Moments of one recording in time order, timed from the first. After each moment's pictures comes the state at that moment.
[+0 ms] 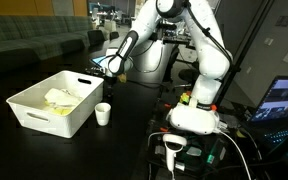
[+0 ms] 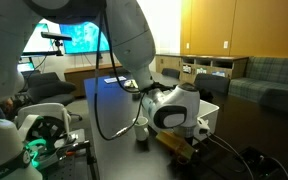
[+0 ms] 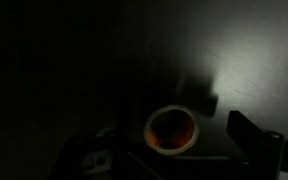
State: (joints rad) arm -0.36 0.72 0.19 -2.04 -0.14 2.76 -0.49
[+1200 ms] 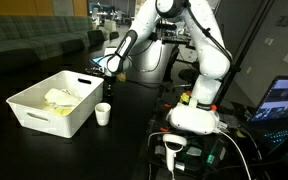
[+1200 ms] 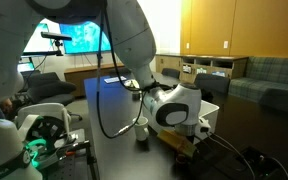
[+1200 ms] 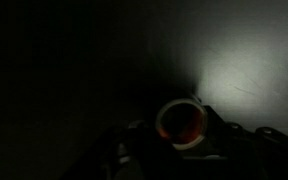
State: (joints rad) arm -0.34 0.72 0.17 -2.02 -0.14 2.72 -0.49
